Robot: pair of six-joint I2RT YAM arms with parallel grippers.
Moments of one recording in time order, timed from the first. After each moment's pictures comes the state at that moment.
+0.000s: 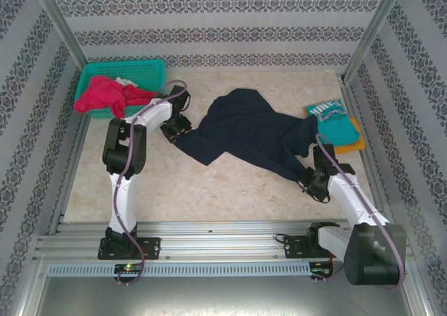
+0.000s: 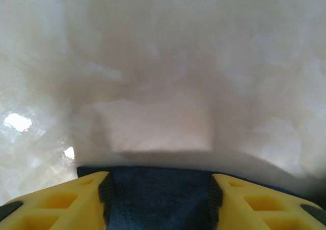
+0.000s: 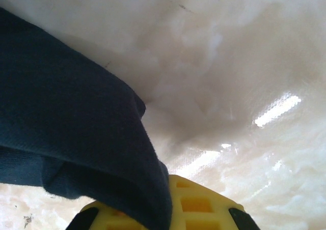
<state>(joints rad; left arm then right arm) -0.25 2.19 1.71 -0.93 -0.02 -1.00 -0.03 1.08 0.56 -0.80 -0.08 0.76</state>
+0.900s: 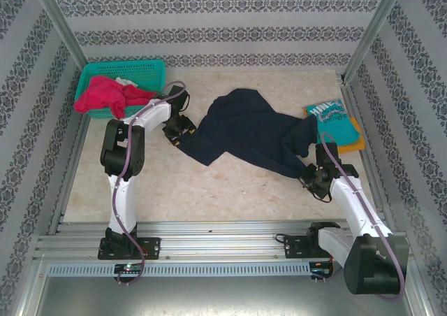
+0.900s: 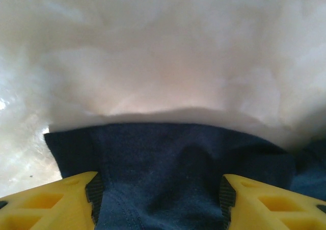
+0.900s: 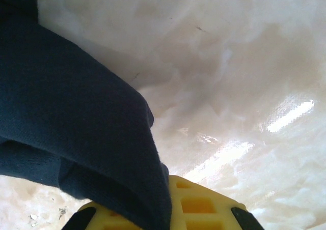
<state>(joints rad) -0.25 2.15 1.66 -0.90 0.13 -1.00 -0.03 1.01 0.59 -0.83 -0.08 0.80</state>
